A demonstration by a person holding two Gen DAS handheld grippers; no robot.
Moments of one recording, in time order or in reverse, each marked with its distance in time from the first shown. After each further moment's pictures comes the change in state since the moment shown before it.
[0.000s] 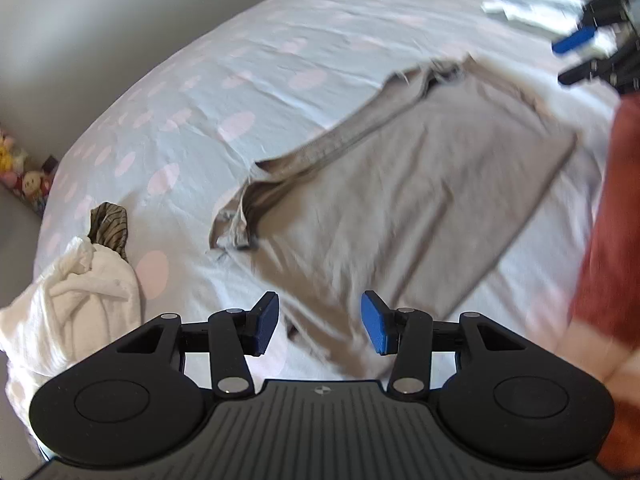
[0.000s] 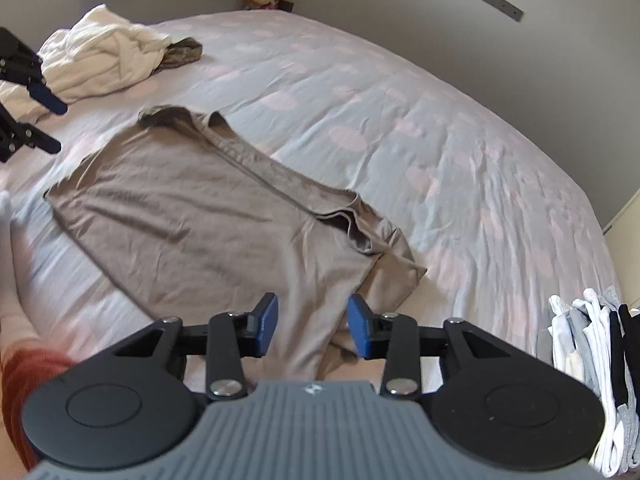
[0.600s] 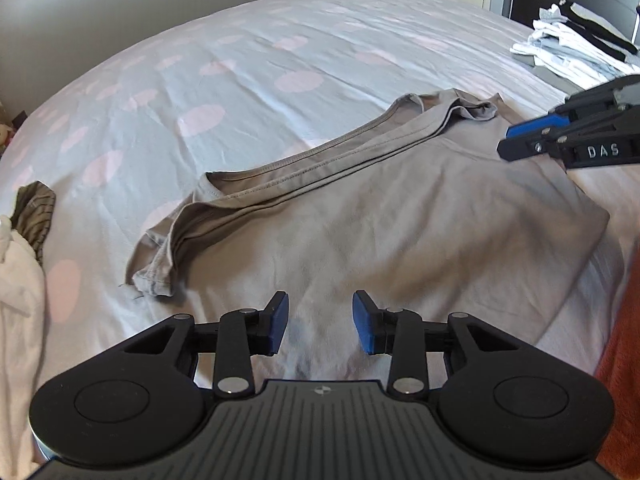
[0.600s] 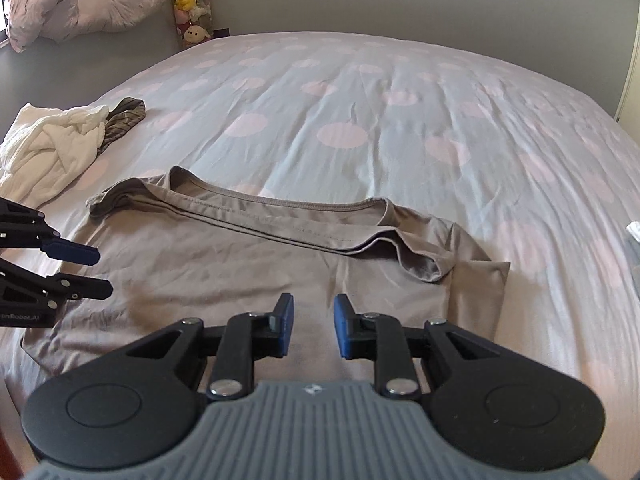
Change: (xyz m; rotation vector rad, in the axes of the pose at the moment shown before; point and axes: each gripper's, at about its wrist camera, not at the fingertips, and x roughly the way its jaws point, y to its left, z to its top) left arm 0.093 -0.003 0.022 -0.142 -0.041 -0.149; right arm 0.107 0.003 0.023 0.361 0.008 0.092
